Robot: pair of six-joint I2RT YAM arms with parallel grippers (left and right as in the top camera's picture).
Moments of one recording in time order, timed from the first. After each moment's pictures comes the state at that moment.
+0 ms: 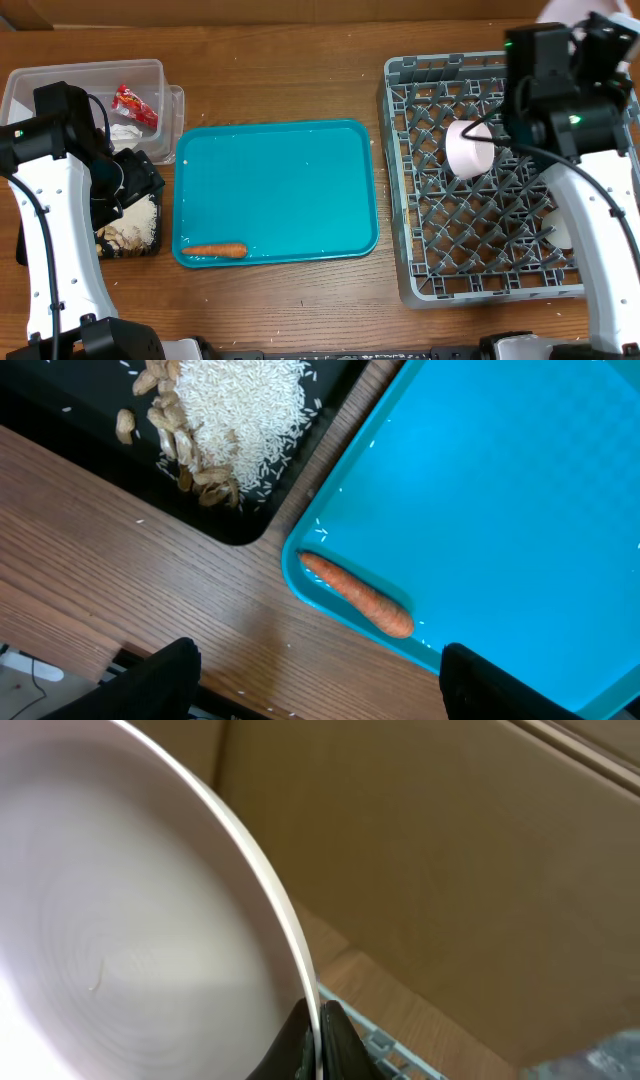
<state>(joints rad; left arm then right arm) 0.33 1.55 1.53 -1.47 0.02 -0.33 0.13 1.49 1.60 -0.94 1.15 0.44</state>
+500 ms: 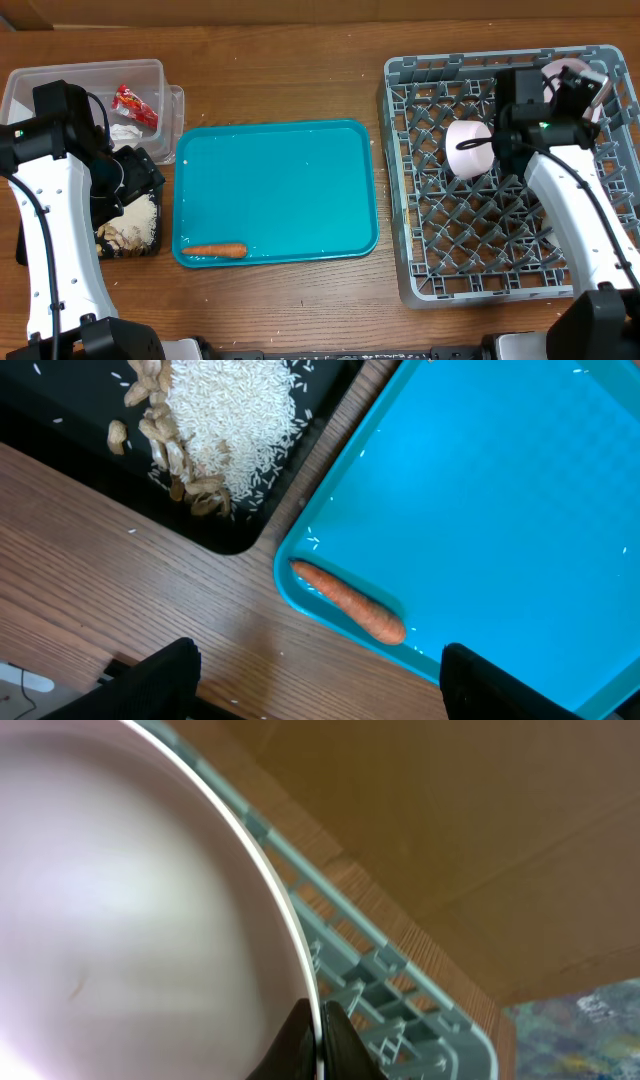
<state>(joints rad) 0.33 1.55 1.53 -1.44 0.03 -0.33 0.05 1.56 1.27 -0.83 1.08 0.47</state>
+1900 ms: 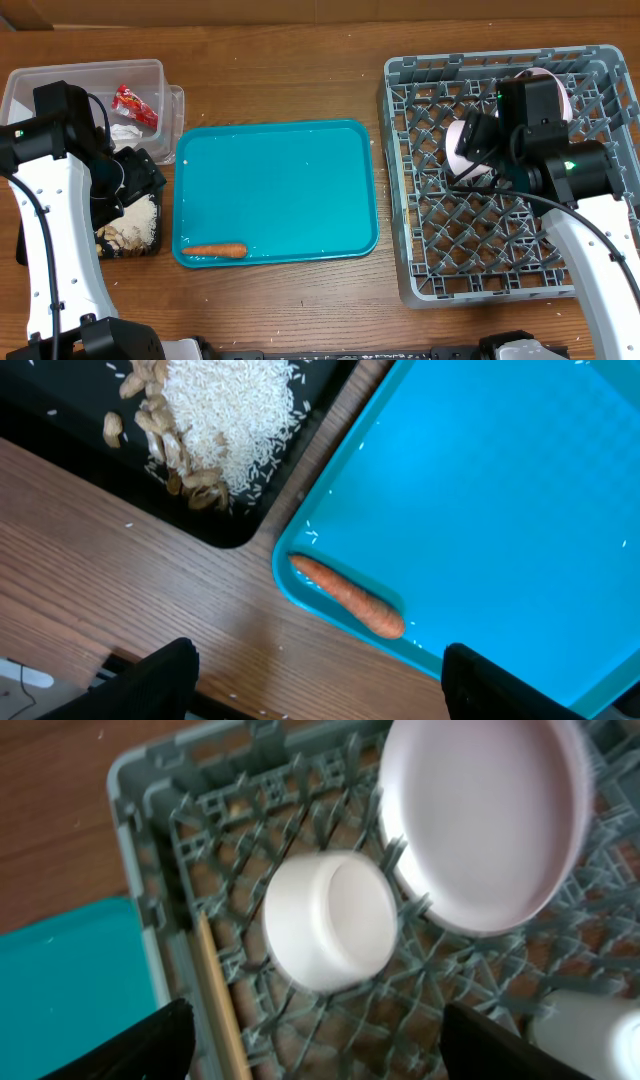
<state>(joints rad) 0.33 1.55 1.53 -1.46 0.04 -0.33 0.18 1.33 1.38 -1.04 0.19 0.42</state>
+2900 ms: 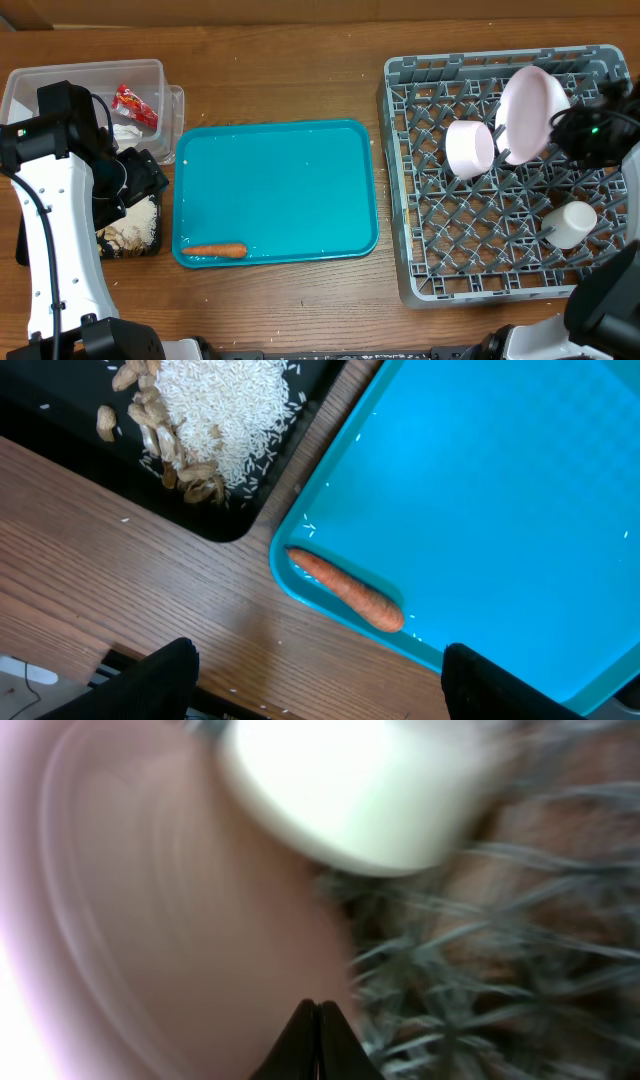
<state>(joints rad) 0.31 1.55 1.53 -1.47 0.04 -0.33 -0.45 1.71 1.38 -0.84 -0.48 0.12</state>
